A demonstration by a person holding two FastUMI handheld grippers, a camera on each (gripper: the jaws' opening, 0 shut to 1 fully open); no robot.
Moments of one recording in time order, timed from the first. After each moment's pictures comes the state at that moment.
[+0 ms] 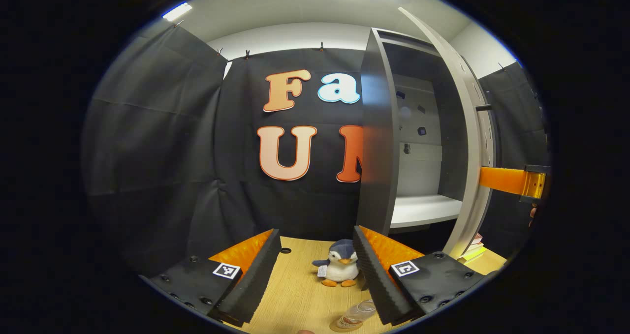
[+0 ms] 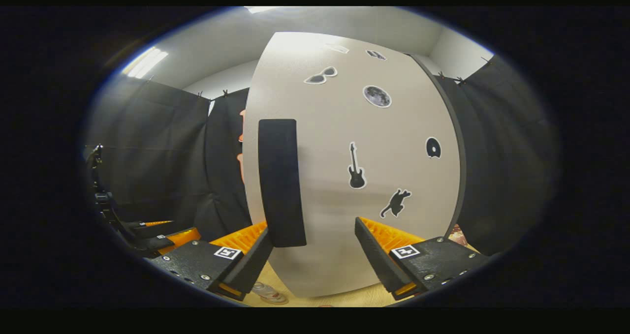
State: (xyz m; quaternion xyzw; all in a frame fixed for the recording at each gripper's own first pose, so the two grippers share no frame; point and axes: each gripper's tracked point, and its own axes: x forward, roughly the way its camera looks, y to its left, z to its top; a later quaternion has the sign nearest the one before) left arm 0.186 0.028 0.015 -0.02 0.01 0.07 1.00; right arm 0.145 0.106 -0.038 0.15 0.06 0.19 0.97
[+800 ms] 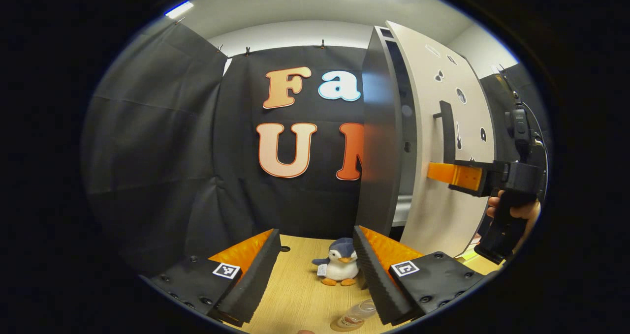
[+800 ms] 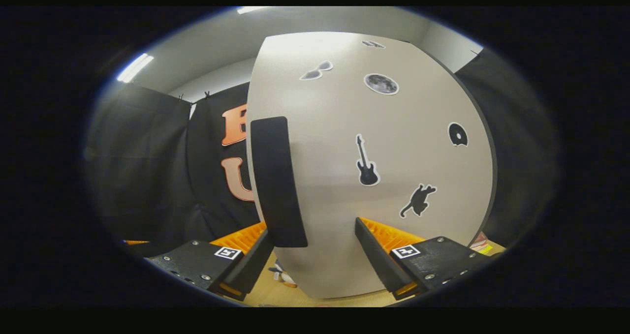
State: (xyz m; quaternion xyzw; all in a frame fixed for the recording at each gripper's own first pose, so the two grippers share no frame) left arm 0.189 0.029 0.012 -0.03 0.02 0.05 1.00; right arm 0.170 0.118 -0.039 0.17 0.06 0.14 0.97
